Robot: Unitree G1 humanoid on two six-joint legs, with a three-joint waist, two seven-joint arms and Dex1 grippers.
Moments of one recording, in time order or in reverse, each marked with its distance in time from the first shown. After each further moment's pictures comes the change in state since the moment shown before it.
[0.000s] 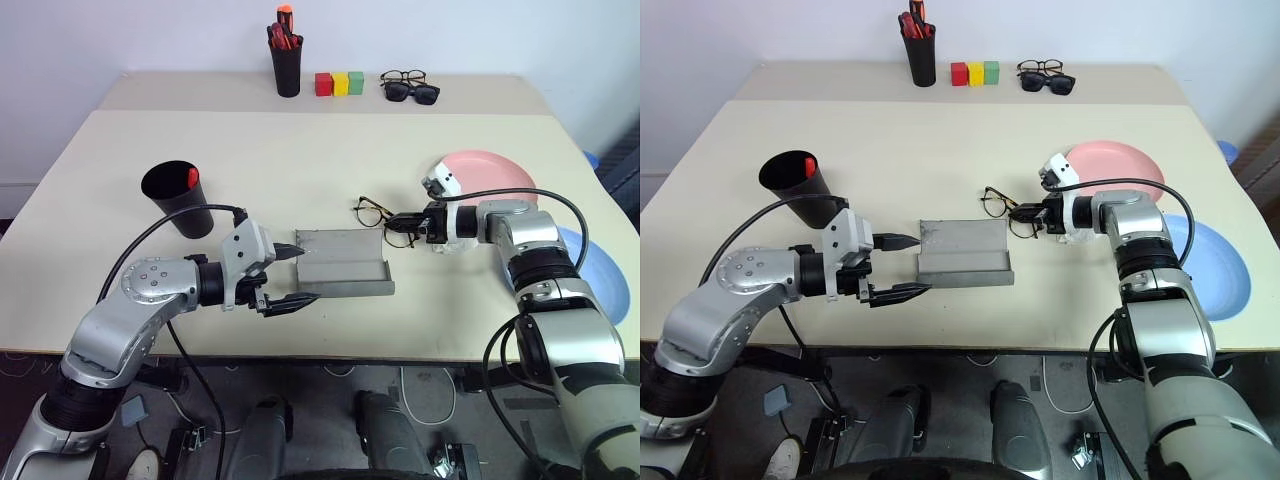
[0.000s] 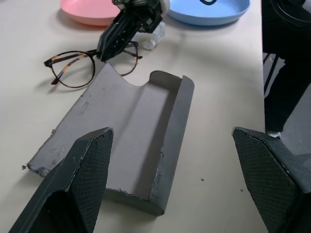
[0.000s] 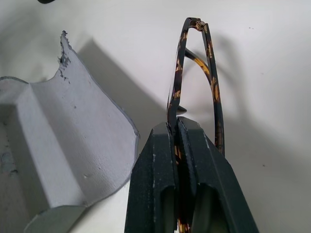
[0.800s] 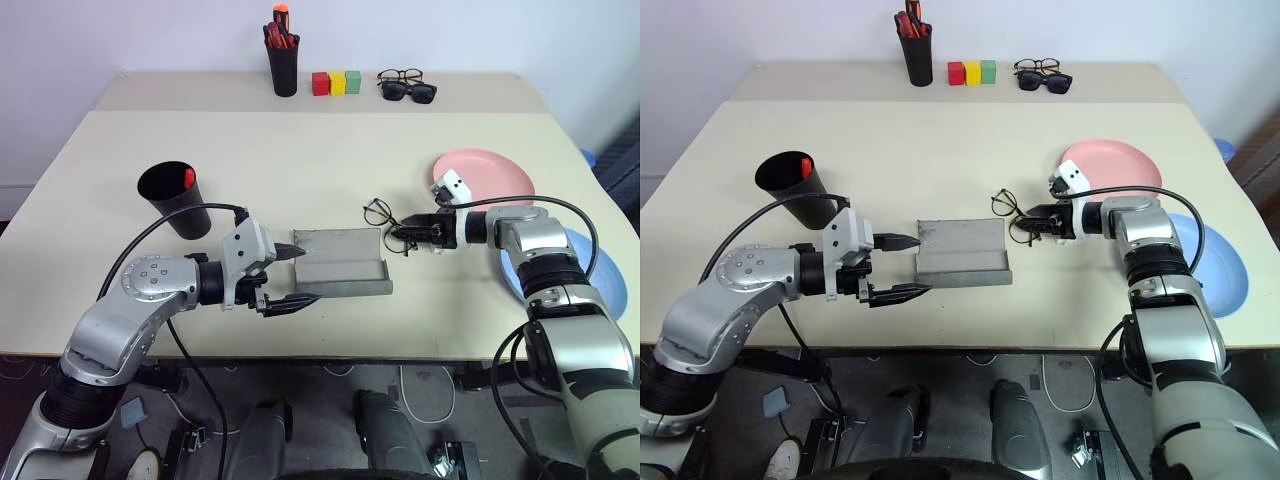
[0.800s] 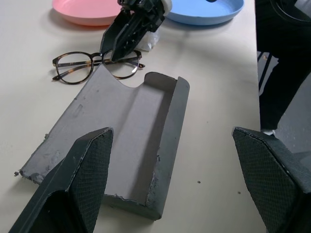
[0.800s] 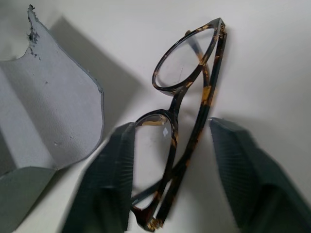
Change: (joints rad) left arm -0.012 0.006 0.001 -0.006 -0.005 0.024 -0.018; right arm 0.029 -0.021 0.007 0.010 -0.004 -0.015 -0.026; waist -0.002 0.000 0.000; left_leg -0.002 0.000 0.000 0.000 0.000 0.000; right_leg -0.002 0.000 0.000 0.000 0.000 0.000
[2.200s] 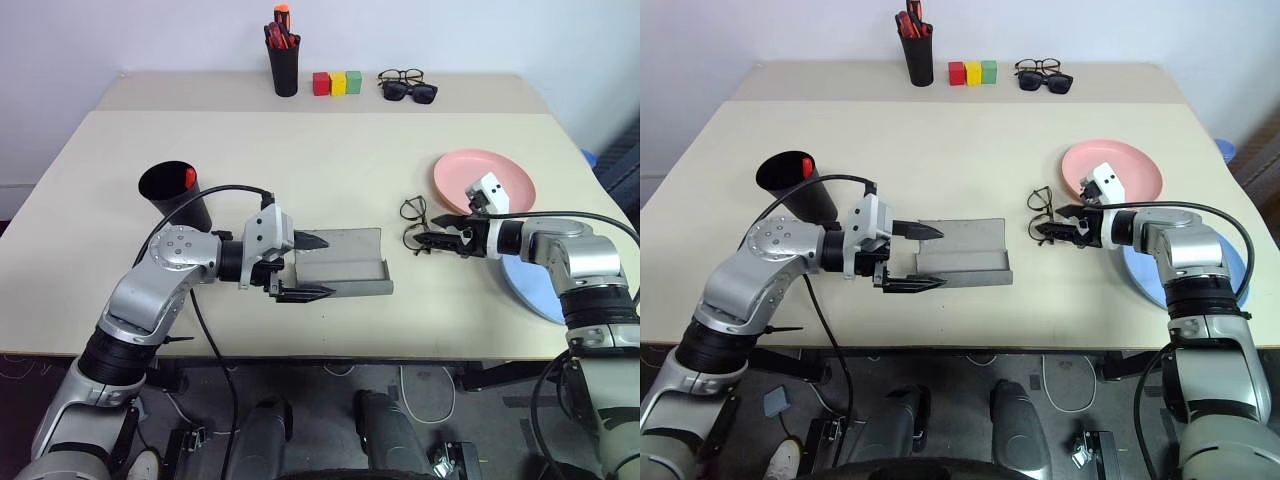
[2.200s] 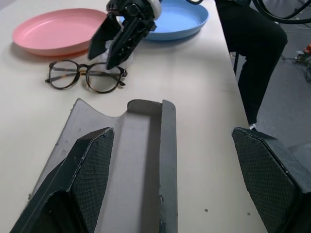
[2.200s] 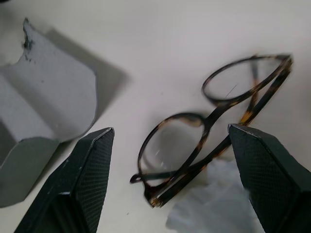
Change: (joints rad) left arm -0.169 -0.075 -0.090 0.199 0.088 -0.135 -0.188; right arm 0.225 -0.154 -0.039 -0.383 0.172 0.165 -0.104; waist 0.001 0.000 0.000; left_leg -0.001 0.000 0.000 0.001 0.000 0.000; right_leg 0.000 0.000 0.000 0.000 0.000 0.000
